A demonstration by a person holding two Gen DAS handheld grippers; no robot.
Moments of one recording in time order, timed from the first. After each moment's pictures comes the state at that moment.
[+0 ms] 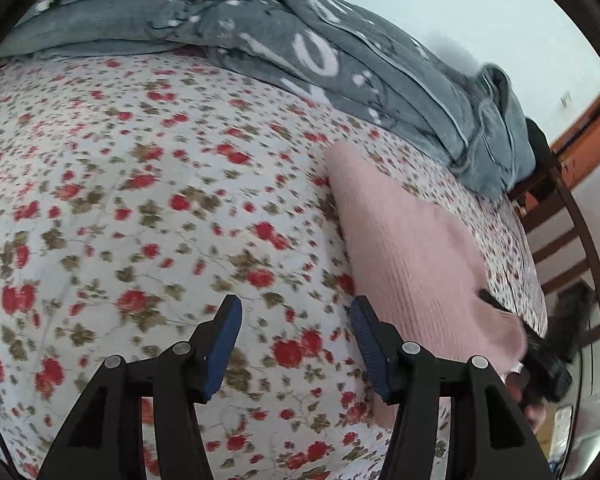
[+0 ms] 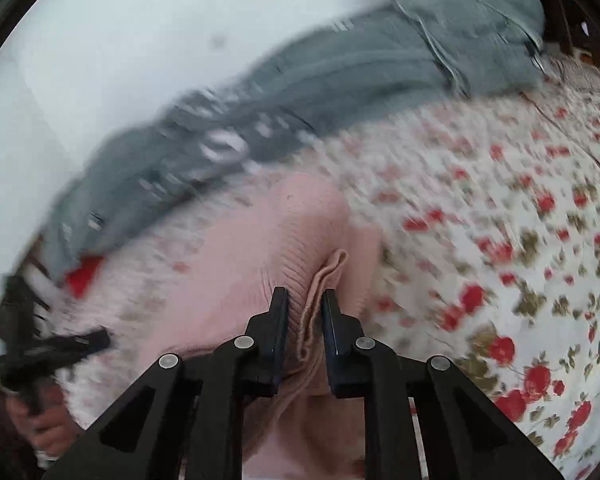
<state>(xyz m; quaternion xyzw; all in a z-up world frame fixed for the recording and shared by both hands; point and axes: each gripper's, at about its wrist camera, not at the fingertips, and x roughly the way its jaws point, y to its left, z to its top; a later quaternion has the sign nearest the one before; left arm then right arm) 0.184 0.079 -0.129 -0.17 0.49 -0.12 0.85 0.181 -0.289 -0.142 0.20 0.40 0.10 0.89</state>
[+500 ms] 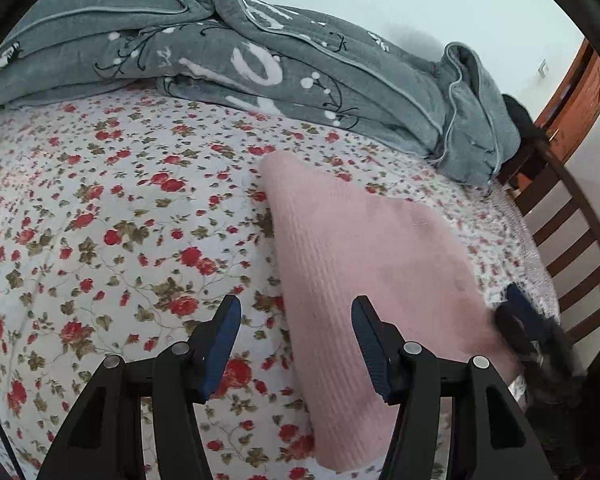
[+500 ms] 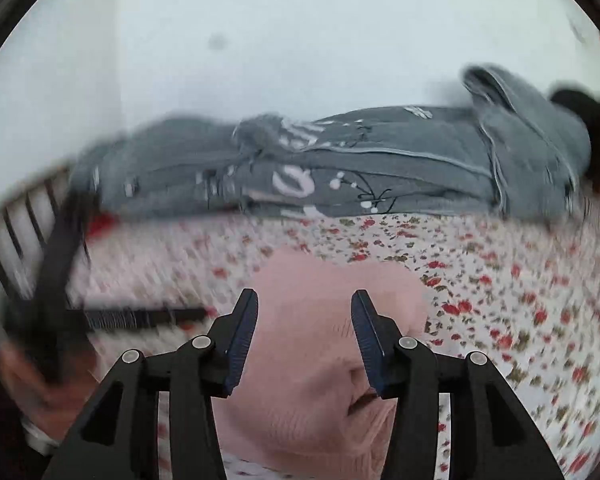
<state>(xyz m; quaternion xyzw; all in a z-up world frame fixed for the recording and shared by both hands) 0.188 0.017 -0.119 -0.12 0.46 -0.13 0.87 0.126 -0.208 -0.075 0.00 0.27 0.14 0.95</state>
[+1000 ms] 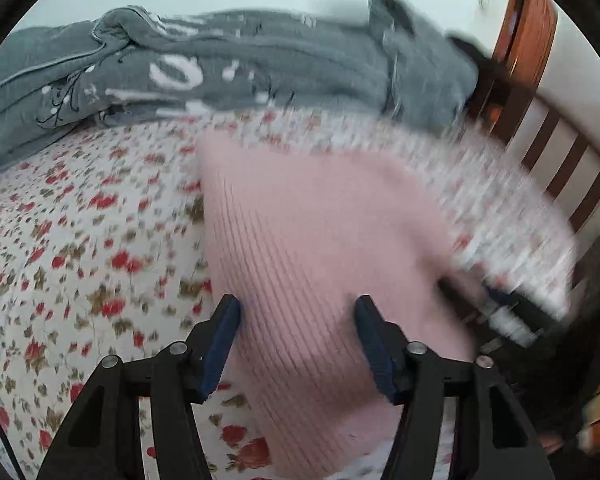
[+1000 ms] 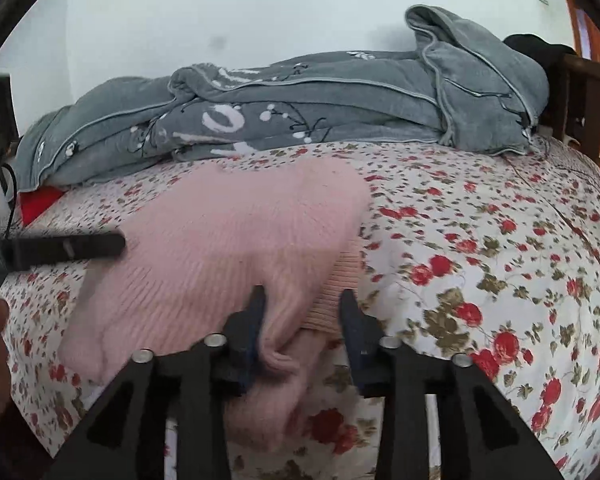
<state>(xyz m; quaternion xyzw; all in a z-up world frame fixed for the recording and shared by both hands) 0.159 -0.059 -0.154 0.01 0.44 -0.17 0.88 0.123 -0.258 -0.153 0.04 0.33 0.06 0.94</state>
